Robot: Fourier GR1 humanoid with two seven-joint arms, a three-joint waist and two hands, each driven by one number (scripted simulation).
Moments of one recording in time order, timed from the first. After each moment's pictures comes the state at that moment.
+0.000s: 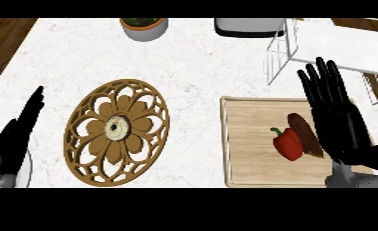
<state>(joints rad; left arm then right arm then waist) 0.05 0.61 -0.14 -1.51 0.09 0.28 0.08 -0.05 -0.26 0.08 -1.69 -0.47 0.04 -0.23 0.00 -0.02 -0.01</state>
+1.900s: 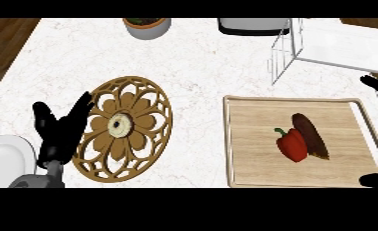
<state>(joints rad) -0.04 0.34 -0.11 -1.39 0.32 0.15 0.25 0.05 -0.91 0.01 -2.05 0.11 0.21 0.54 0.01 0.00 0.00</state>
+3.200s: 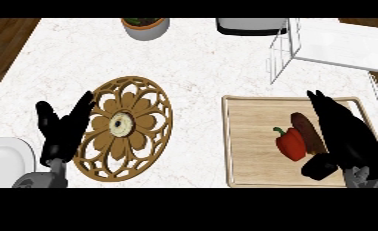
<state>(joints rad) -0.05 0.29 -0.05 -1.36 0.25 0.09 0.24 -0.09 -0.58 0.34 -1.87 0.68 0.27 0.87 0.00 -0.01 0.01</state>
